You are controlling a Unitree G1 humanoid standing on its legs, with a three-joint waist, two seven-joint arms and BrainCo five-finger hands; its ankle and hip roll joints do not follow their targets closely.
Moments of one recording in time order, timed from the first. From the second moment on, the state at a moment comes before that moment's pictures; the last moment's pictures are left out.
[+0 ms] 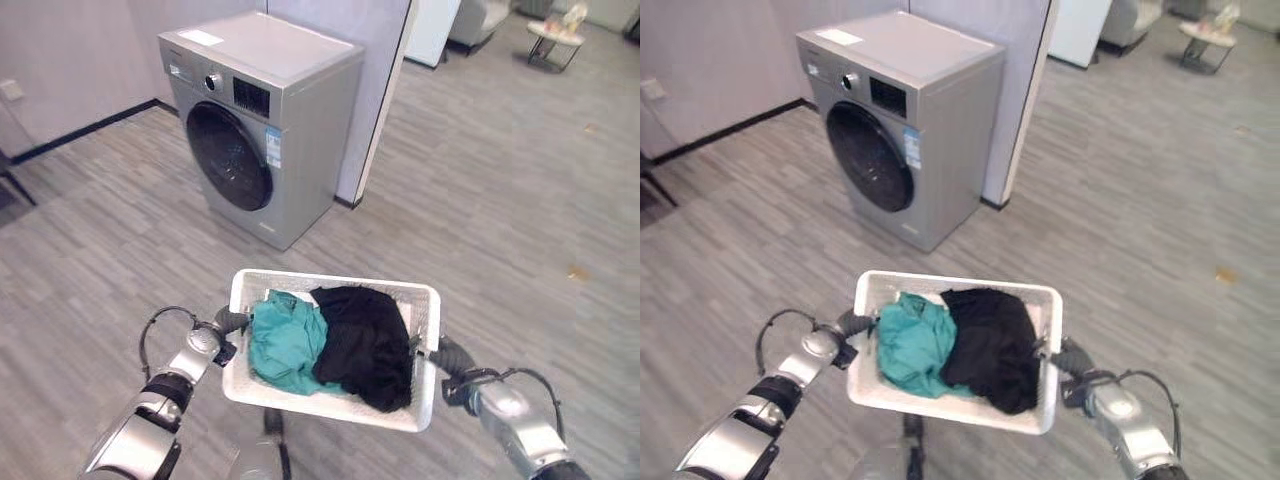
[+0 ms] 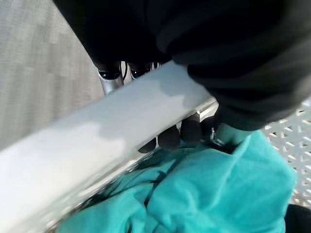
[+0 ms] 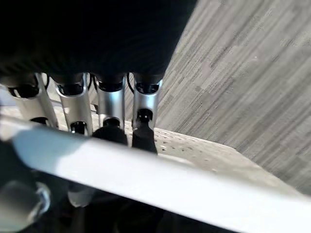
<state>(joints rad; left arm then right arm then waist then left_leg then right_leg) -0.46 0.47 -0.42 0.87 -0.02 0.07 -0.06 0.07 -0.51 0.24 0.20 0.39 0.11 0.11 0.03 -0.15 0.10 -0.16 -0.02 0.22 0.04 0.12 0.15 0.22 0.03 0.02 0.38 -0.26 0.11</state>
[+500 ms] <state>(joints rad) -0.54 0.48 -0.41 0.81 -0.02 0.11 -0.05 0.04 -0.50 0.20 0.16 0.37 0.11 0.11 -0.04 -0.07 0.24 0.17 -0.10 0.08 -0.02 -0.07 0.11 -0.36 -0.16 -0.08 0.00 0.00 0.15</state>
